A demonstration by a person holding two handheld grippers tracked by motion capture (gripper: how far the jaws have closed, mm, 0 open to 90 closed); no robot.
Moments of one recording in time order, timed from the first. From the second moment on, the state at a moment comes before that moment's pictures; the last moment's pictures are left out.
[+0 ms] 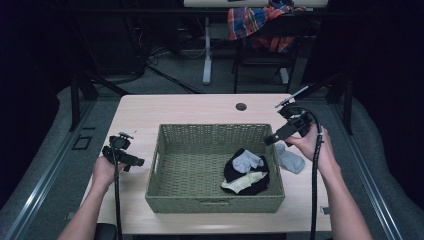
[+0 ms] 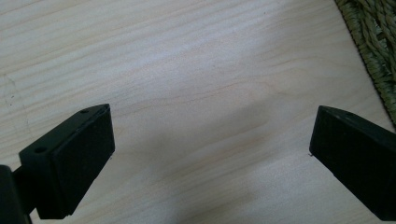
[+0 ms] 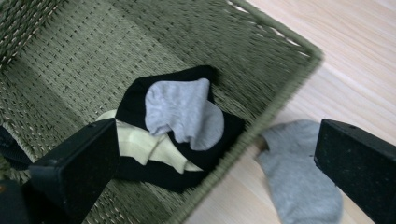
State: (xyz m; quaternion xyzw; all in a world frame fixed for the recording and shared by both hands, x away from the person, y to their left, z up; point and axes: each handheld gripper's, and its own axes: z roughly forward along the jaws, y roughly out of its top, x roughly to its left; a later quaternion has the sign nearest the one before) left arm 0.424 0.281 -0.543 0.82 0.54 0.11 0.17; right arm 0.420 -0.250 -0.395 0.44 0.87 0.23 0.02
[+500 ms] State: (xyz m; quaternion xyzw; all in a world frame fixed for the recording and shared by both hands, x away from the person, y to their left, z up) left arm 0.424 0.282 -0.543 0.82 0.54 0.11 0.17; right arm 0.427 -0.201 -0.425 0.42 0.89 0.20 0.01
